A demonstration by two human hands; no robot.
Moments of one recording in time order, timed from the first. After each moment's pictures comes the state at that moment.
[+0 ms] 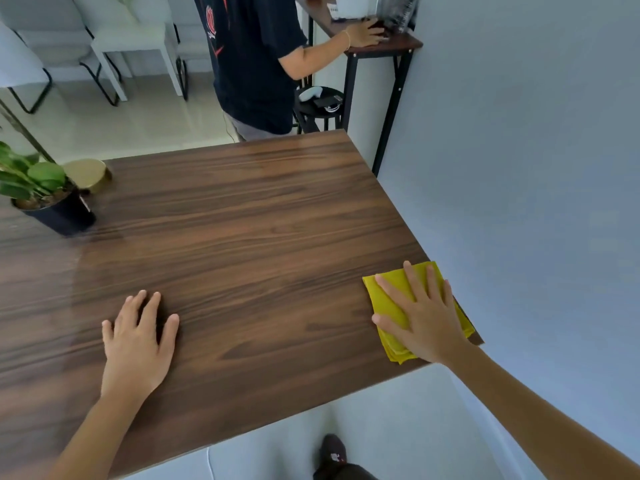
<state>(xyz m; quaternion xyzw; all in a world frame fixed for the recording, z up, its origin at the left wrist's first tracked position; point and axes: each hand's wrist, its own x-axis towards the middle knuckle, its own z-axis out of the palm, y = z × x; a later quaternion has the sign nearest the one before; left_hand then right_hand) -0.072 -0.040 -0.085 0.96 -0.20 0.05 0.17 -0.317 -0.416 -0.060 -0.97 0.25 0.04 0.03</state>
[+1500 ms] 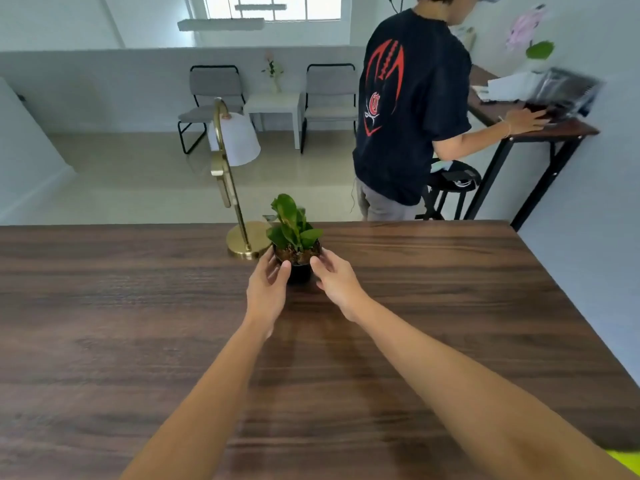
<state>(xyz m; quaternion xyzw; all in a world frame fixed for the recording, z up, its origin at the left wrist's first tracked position) 0.143 -0.062 0.002 0.75 -0.03 -0.05 0.66 0.122 -0.202 -0.003 -0.73 0.15 -0.01 0.66</state>
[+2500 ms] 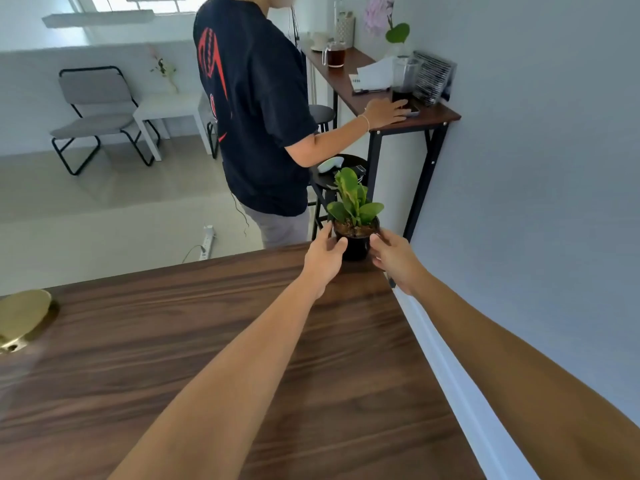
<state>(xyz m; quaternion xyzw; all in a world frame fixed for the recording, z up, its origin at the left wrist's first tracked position) 0.142 -0.527 -0.011 0.75 -0.16 -0.25 0.59 0.058 -0.646 -0.011 -0.72 0.28 -0.13 0.62</state>
